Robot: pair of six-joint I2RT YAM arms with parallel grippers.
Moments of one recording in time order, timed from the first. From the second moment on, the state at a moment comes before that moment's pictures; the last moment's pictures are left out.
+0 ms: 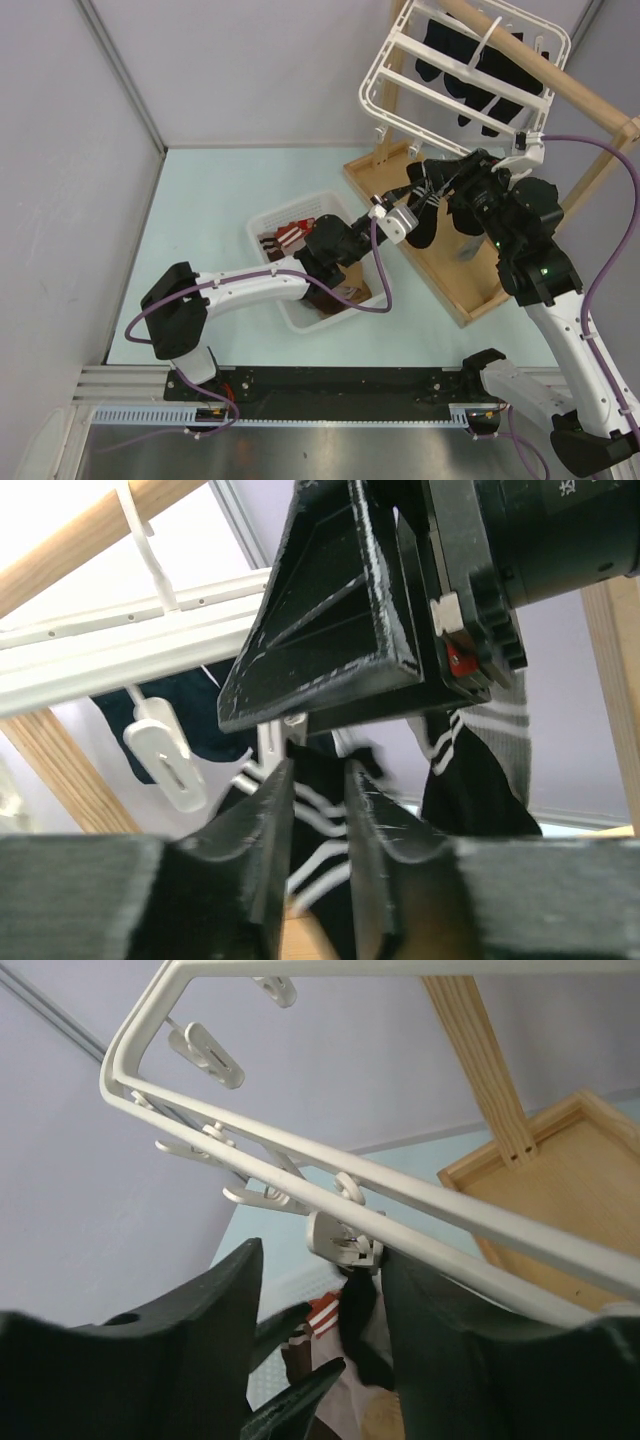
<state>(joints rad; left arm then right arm) -1.09 1.66 1.23 0.91 -0.02 0.48 0.37 0.91 1.21 -0.25 0.05 0.61</state>
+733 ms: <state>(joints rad) -1.10 1.66 1.19 0.99 -0.23 0.43 0.37 0.87 1.21 -0.28 0.12 0.56</state>
